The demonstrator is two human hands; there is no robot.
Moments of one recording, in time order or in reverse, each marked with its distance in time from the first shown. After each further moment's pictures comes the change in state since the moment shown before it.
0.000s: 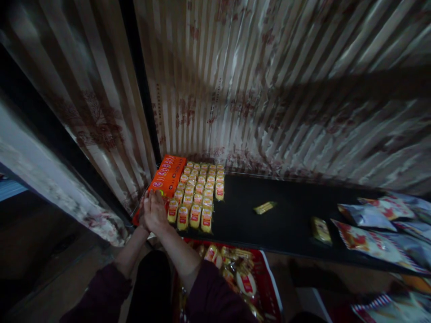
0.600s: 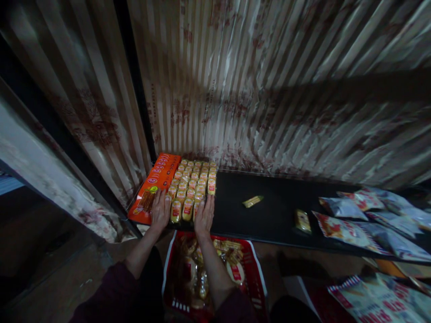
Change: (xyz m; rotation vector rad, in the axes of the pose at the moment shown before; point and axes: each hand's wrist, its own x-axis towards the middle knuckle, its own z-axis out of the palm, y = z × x) left_hand -0.021 0.071 0.002 -0.342 0.170 -0.039; right_hand -0.061 0.123 -0.109 -0.086 0.621 0.224
